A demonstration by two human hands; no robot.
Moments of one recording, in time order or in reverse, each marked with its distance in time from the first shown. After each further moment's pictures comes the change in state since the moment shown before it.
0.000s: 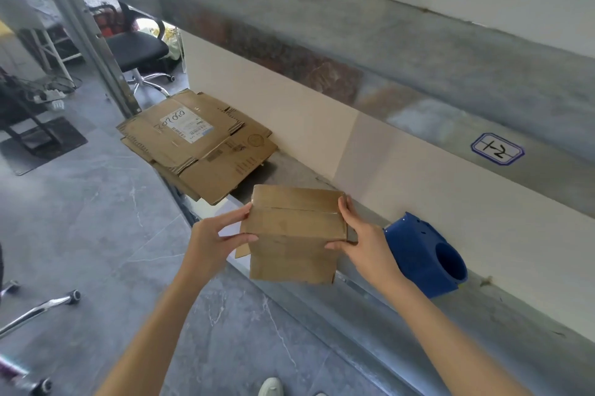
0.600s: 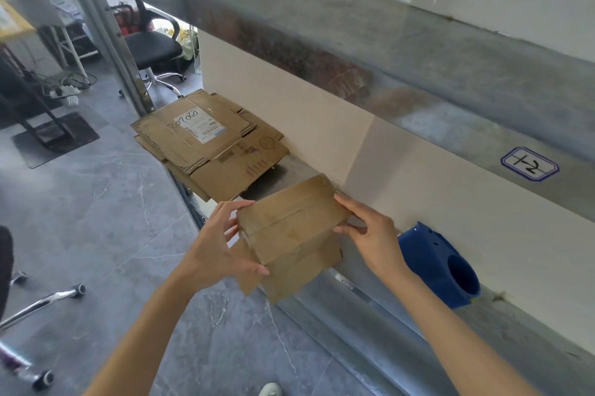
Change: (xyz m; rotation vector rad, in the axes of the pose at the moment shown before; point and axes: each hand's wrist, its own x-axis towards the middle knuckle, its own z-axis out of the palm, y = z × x) left_hand -0.011 0.015 -0.021 -0.055 -0.198 0.082; right_hand 0.024 -0.007 0.000 0.135 0.111 -0.201
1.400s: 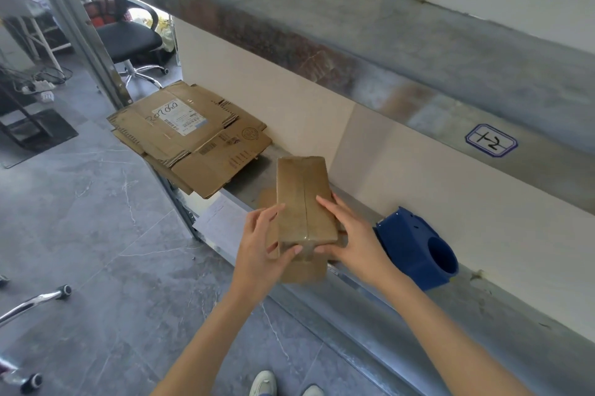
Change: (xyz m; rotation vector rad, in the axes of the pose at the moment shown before) left_hand -0.003 -0.004 0.109 0.006 0.232 0.079; right_hand -0.030 -0.014 -0.006 -0.165 -0.224 0.088
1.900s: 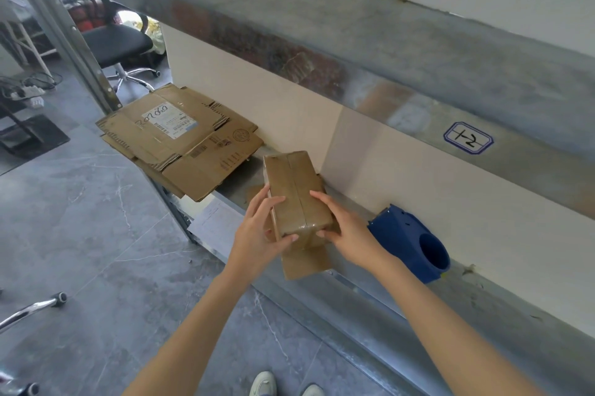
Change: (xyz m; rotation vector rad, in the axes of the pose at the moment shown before) left_hand 0.035 -0.017 0.003 0.197 -0.086 0.092; right_hand 0.021 0.025 -0.007 -0.039 -0.063 0.011
